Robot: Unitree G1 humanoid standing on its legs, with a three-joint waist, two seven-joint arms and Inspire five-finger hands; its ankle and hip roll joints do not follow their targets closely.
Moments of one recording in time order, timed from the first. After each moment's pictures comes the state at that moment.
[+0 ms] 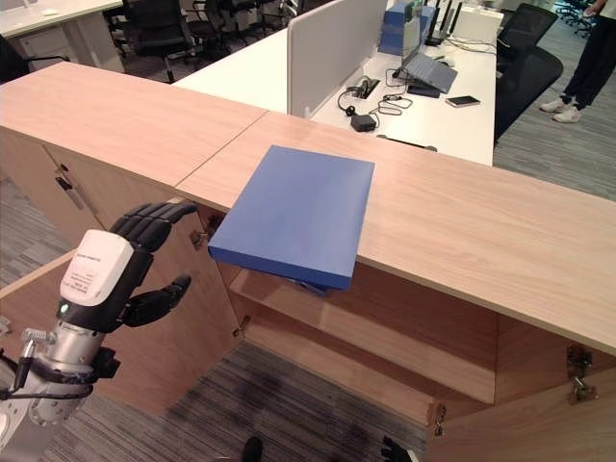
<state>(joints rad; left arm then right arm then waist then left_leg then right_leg) 0.19 0.79 0.03 -0.33 0.62 -0.32 0.36 0.15 -0.23 0.21 1.07 0.20 -0.15 -0.13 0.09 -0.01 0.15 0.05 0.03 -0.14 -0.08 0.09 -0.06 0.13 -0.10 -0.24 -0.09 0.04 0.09</state>
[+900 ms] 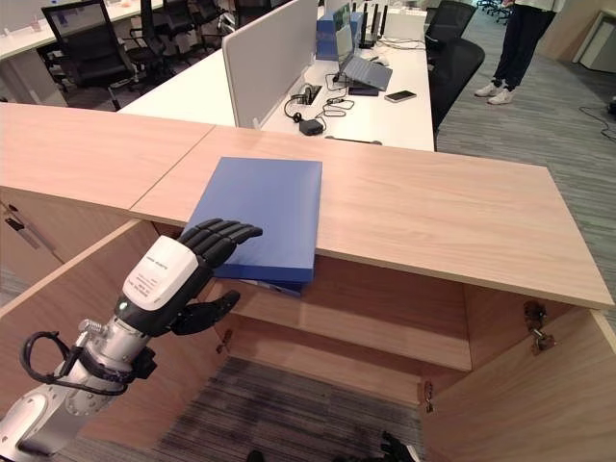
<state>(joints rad) 0.09 0.80 -0.16 -0.33 0.63 -0.34 0.29 0.13 -0.24 0.22 1.08 0.20 -0.14 -0.13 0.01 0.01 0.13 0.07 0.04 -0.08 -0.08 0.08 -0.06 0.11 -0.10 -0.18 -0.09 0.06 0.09</state>
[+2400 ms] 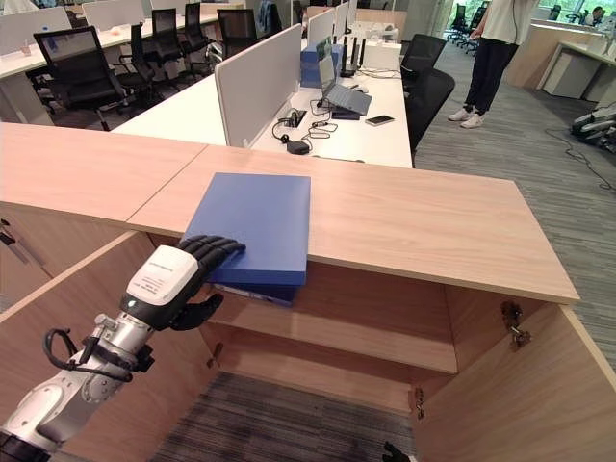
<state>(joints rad) 0.00 0.76 -0.23 -0.12 0.72 -0.25 0.32 0.15 -0.23 0.21 1.10 0.20 -0.14 -0.13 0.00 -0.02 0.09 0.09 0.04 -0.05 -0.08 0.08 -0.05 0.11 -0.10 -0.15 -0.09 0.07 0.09</state>
